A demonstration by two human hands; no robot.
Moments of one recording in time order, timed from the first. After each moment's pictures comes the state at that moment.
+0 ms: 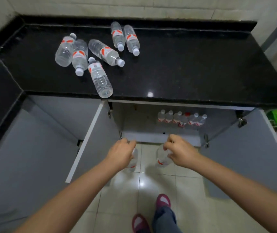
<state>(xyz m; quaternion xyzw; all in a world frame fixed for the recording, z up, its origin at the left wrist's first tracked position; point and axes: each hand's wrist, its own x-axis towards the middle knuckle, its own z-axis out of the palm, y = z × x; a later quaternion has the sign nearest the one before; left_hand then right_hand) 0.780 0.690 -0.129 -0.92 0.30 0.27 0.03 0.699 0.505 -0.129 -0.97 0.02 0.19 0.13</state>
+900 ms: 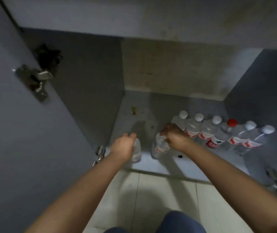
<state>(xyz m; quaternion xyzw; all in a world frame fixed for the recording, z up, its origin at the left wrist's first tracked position) 0.987 0.564 -0.564 -0.95 0.23 0.20 -0.04 0.960 0.372 -0.585 -0.99 -0.04 0.11 0.09</state>
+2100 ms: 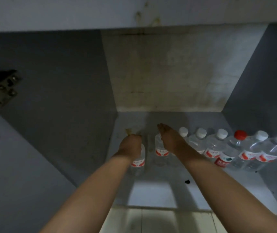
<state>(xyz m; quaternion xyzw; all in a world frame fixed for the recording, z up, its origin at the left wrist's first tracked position) 1.074 0.491 -0.594 -0.95 0.28 0.15 -0.03 1.033 0.346 -0.611 -0.99 0.09 0.06 0.08</state>
